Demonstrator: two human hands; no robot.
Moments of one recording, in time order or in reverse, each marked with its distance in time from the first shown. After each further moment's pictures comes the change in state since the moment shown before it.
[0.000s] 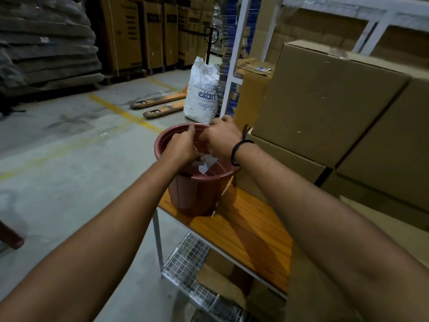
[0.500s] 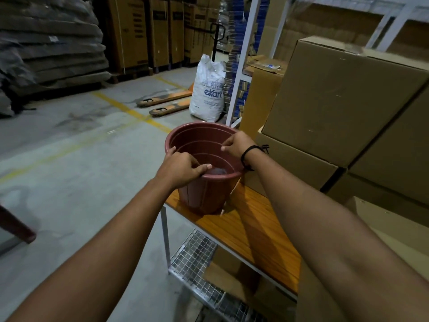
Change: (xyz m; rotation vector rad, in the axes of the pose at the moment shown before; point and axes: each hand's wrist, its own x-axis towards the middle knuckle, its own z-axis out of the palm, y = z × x) left_hand -0.031 -0.048 0.015 0.124 -0.046 0.131; right_hand 0.008 0.024 0.059 0.715 -0.114 0.555
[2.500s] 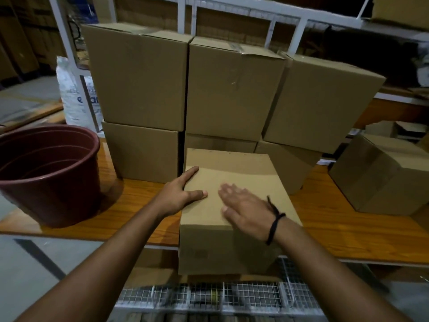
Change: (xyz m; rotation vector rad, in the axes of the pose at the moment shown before) left_hand -0.098 0.301 0.138 -0.634 -0.520 0.262; right_hand -0.410 0.221 -0.105 -0.296 -0.066 0.157
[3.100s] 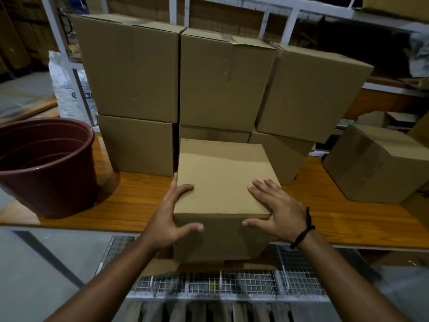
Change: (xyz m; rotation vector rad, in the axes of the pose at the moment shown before) left_hand -0.080 -0.027 0.039 -0.054 0.104 0.360; right_hand -0.062 0.054 0.021 -0.002 0.266 0.204
